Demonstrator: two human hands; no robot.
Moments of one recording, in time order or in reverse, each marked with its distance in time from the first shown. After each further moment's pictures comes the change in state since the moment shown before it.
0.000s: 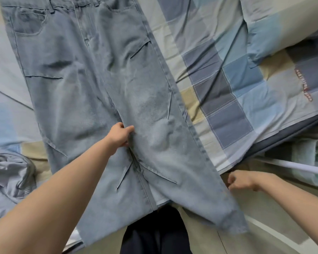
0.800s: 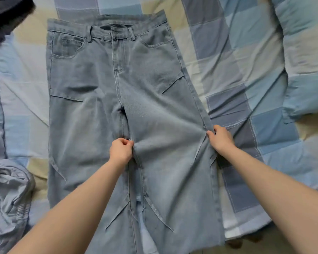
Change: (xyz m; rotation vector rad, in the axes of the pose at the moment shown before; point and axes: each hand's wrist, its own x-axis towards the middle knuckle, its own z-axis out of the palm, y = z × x) left_hand 0.044 0.045 0.000 -0.106 0.440 -0.049; right_hand 0.061 -0.143 -0.237 0.454 0.794 -0.315
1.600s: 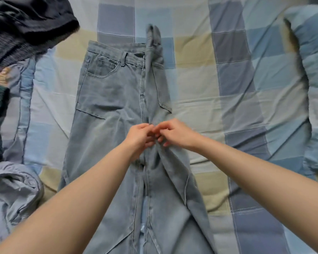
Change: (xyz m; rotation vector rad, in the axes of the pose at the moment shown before) left_hand 0.023 0.111 -0.032 -0.573 -0.370 0.067; right_hand -0.024 -0.221 -0.003 0.197 -0.514 -0.636
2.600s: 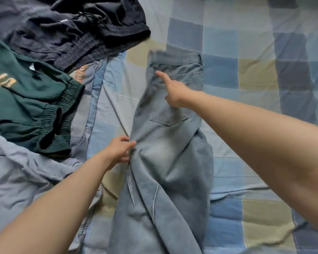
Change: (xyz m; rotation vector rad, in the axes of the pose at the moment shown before) left_hand -0.012 0.011 -0.273 0.154 0.239 -0.086; right_hand 0.189 -0.182 0.094 -0.806 0.077 -0.142
